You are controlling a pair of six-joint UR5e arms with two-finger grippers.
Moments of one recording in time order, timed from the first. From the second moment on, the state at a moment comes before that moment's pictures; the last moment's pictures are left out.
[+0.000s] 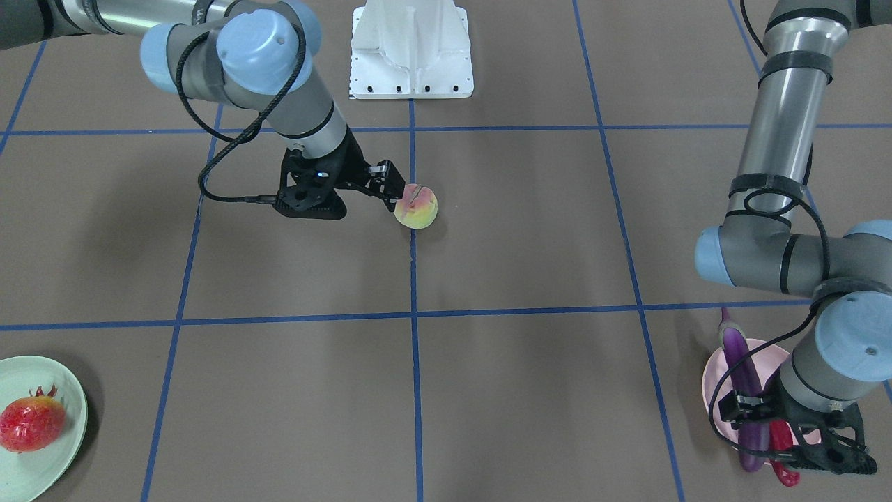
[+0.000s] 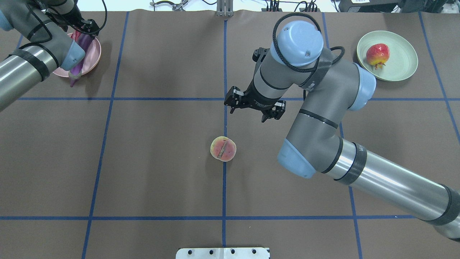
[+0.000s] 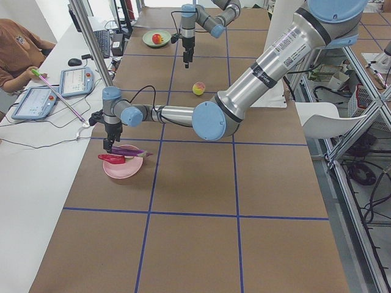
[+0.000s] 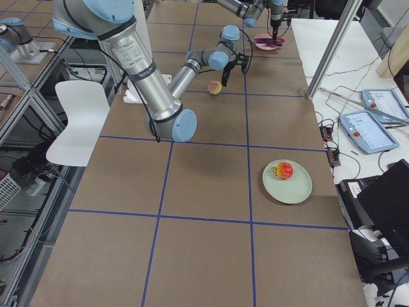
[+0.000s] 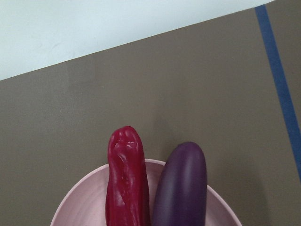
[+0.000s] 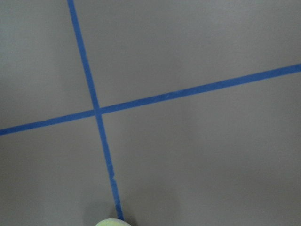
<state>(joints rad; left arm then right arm) -1.12 -2.39 -0.81 -2.01 -1.97 -0.47 0.63 -0.86 1.68 -1.51 2.06 1.39</state>
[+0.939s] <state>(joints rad) -1.14 -2.39 -0.83 -2.01 -2.00 -0.47 0.51 -0.72 1.53 -1.59 1.94 1.42</state>
